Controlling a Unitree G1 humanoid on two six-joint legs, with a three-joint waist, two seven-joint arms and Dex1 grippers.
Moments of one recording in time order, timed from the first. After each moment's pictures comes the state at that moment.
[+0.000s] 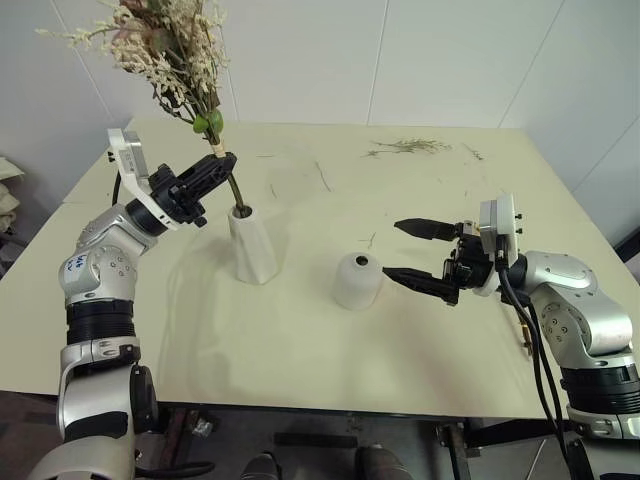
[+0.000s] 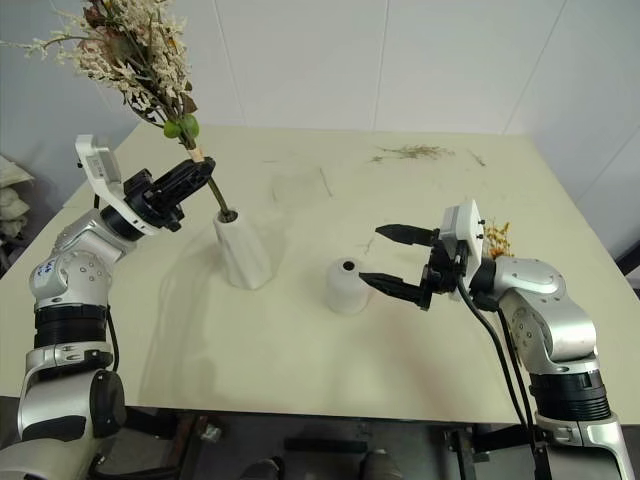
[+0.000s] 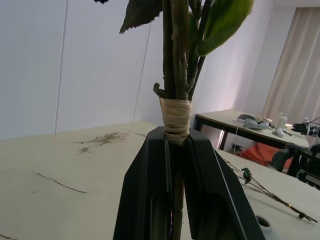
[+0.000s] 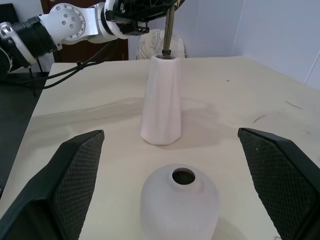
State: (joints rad) left arm -0.87 0.55 0.33 0.43 -0.65 0.36 -1.00; right arm -0.54 -0.65 -0.10 -0.11 0.62 0.37 1.10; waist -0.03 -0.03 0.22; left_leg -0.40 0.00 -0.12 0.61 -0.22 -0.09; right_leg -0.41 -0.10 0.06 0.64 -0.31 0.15
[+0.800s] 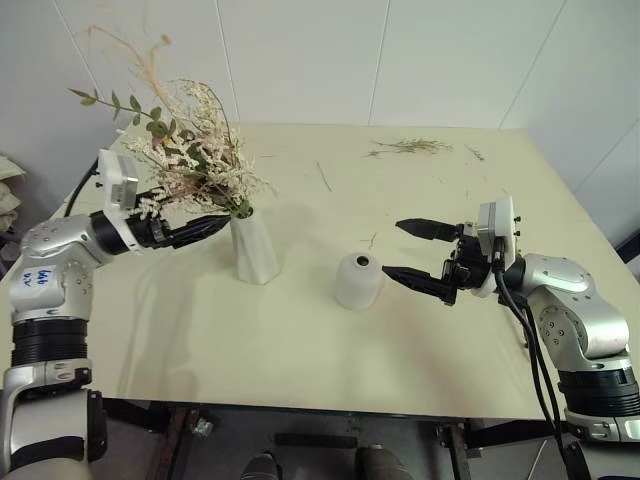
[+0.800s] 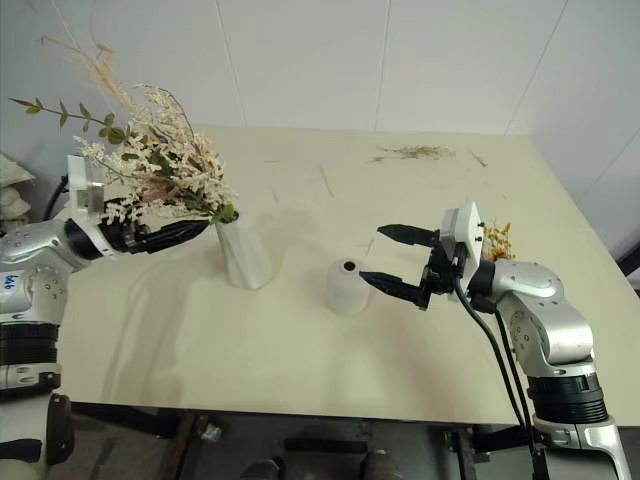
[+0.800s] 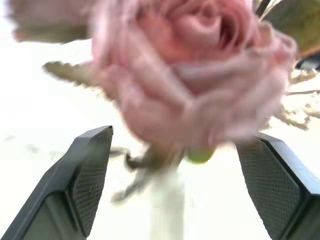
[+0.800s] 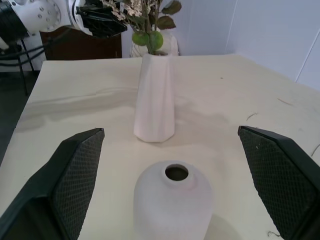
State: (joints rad) left arm -0.75 0.80 0.24 0.39 -0.49 0.23 -1.19; right arm -0.52 -0.65 -0.10 -0.11 0.60 0.35 1.07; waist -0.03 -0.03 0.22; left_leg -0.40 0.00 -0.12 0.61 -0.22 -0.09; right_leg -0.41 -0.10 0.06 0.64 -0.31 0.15
